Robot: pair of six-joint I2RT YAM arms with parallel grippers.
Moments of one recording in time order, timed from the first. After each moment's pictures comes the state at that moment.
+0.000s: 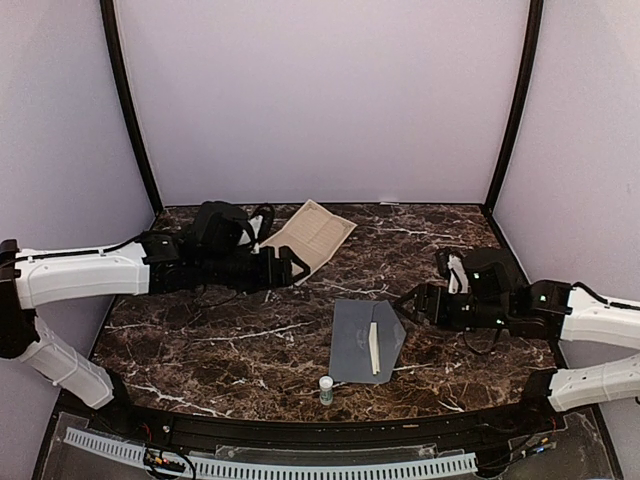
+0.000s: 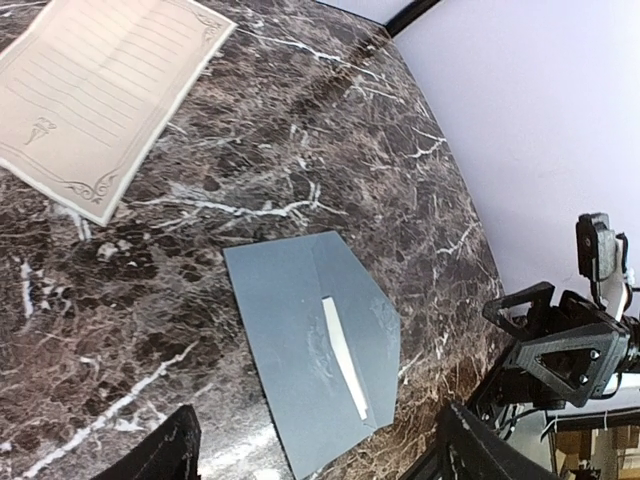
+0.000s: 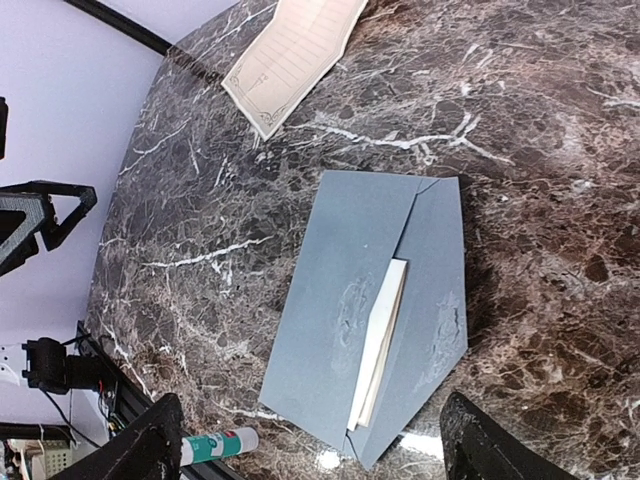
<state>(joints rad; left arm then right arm) -0.88 1.42 1.02 -0.21 0.07 -0.76 0.90 0.95 0.61 -0.30 0.04 0.84</state>
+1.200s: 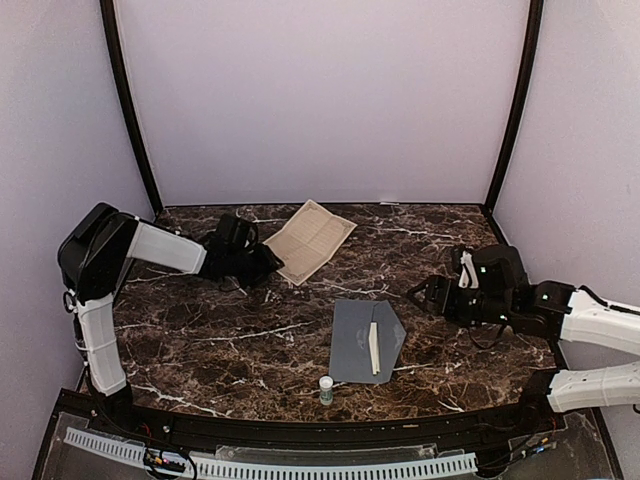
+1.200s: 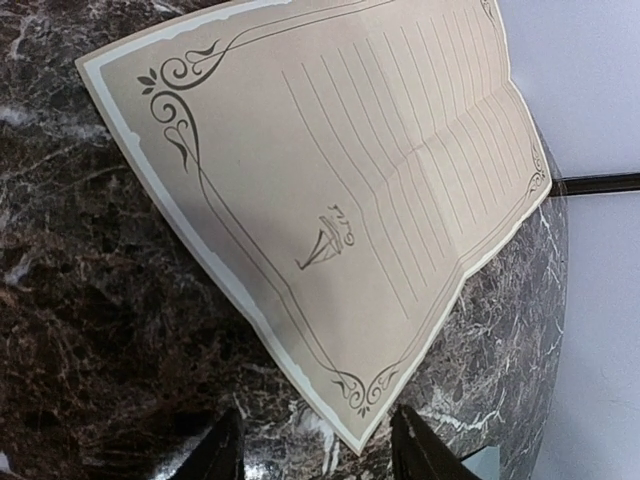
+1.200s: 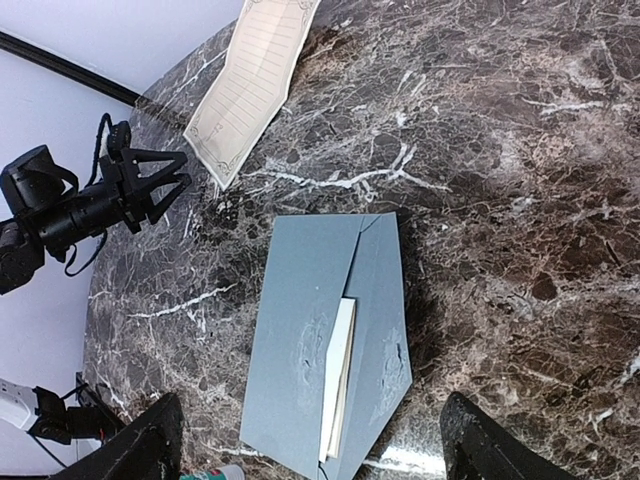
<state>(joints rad) -0.51 1.96 1.10 0.12 0.15 -0.96 0.77 0.91 0.56 -0.28 0.04 0.86</state>
